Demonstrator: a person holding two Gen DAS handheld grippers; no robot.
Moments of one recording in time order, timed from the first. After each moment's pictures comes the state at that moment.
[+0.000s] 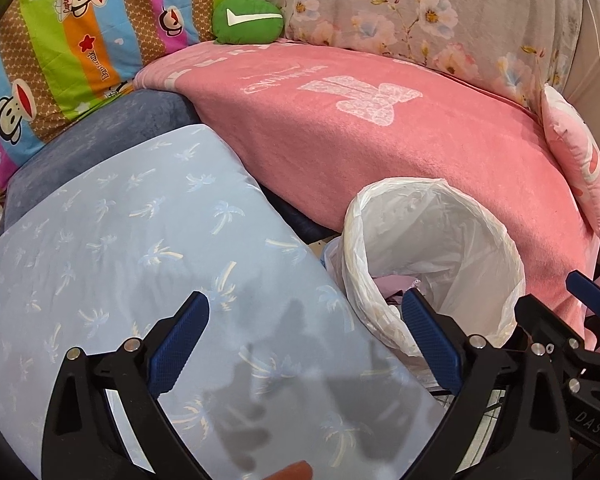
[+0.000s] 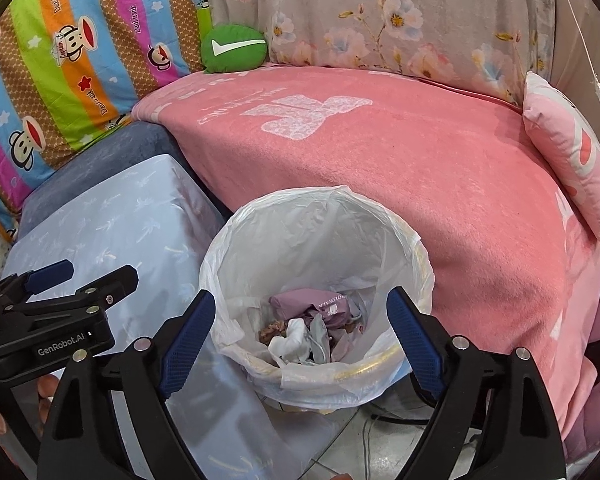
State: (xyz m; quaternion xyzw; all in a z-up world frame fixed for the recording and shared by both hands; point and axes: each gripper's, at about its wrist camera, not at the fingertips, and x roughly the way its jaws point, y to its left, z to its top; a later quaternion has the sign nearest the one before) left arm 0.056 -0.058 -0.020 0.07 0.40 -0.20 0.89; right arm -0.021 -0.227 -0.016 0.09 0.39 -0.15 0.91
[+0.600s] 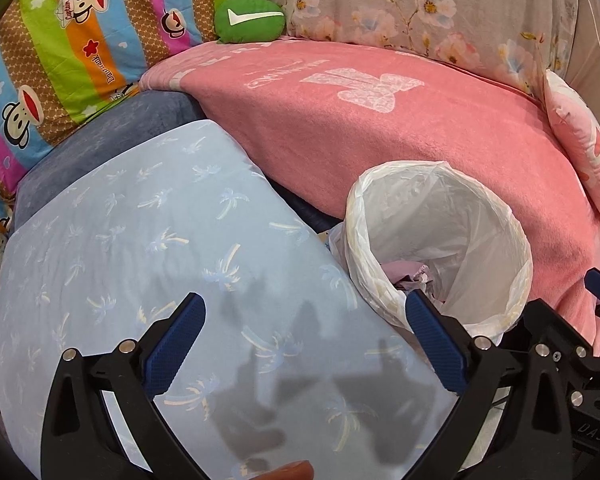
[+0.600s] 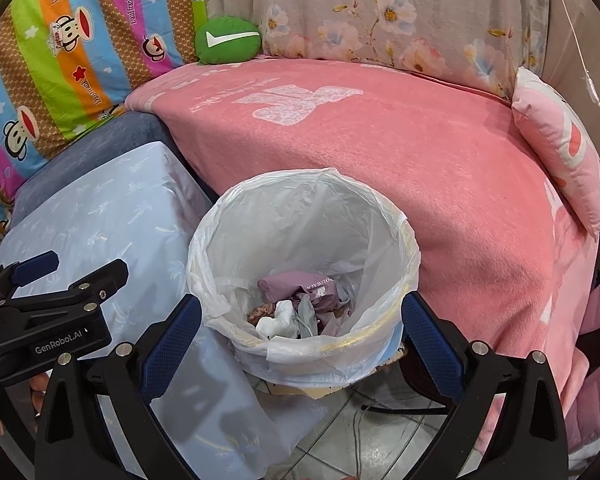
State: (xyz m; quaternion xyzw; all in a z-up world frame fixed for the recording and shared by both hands) left arm 0.040 -0.062 -0.027 0.09 0.40 -0.19 0.89; right arm -0.036 -0.227 -0.025 0.08 0.40 -0.17 0.90
